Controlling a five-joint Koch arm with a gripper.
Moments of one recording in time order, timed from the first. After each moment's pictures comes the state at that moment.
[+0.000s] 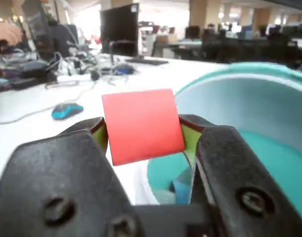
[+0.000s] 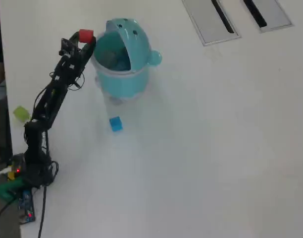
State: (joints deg) arm -49.5 69.4 55.0 9.8 -88.2
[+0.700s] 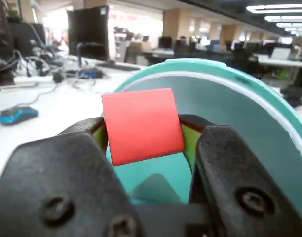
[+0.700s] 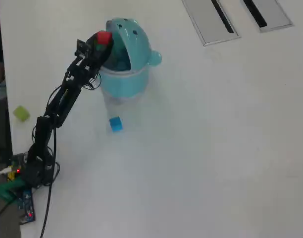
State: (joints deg) arm -42.2 57.0 39.2 9.7 -94.0
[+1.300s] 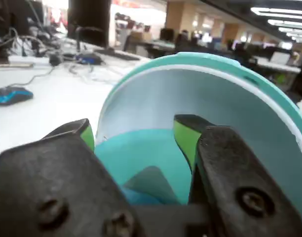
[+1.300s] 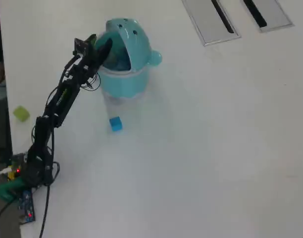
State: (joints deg) arm -43.3 57.7 39.2 12.8 -98.1
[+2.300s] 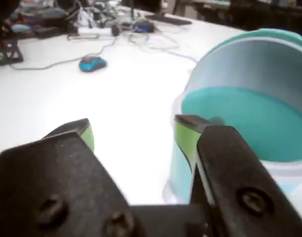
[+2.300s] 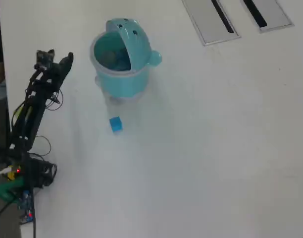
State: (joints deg) arm -57.0 100.1 86.7 20.0 -92.3
